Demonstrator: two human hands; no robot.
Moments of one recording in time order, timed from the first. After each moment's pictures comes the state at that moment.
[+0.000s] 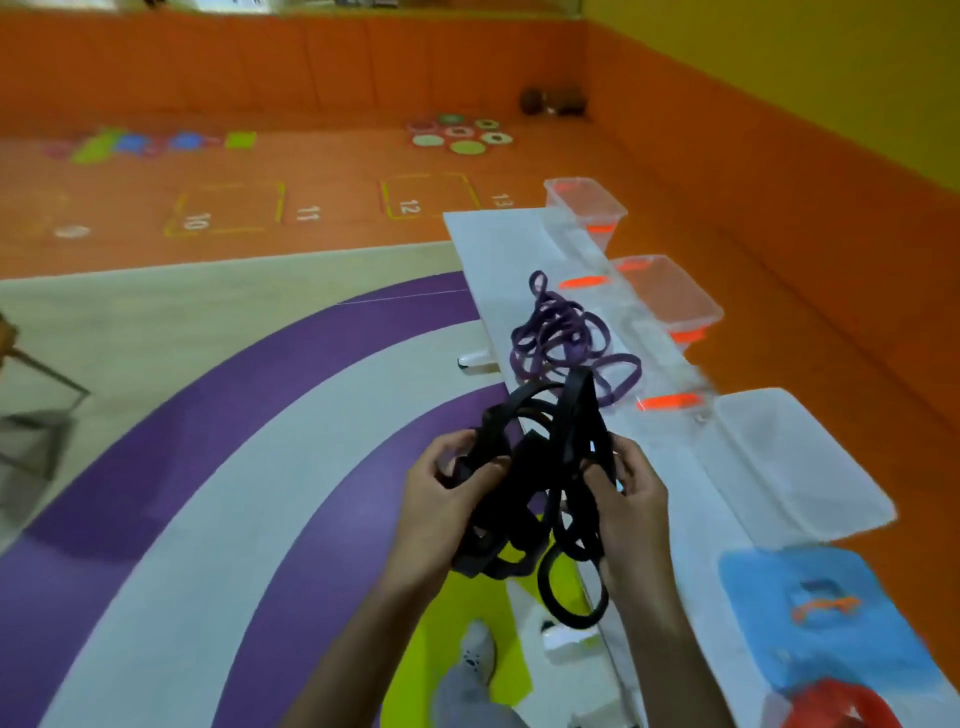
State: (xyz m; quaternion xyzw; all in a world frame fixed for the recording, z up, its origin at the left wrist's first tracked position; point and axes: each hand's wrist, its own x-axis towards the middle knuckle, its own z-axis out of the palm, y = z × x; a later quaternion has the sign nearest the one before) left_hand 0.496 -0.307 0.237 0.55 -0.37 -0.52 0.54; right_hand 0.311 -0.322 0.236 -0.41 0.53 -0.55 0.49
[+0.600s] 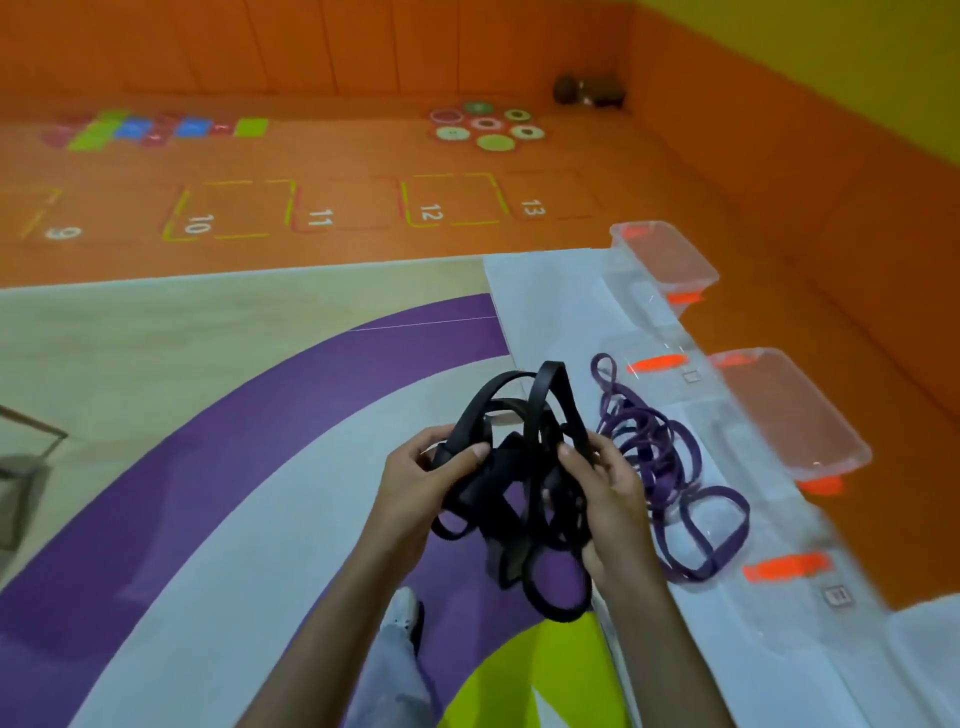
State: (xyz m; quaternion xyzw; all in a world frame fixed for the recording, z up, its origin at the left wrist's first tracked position) left_hand 0.664 -0.658 0.230 0.57 -0.32 -0.55 0.53; right_hand 0.468 -0.681 0.220 -0.33 0.51 -0.53 0.59
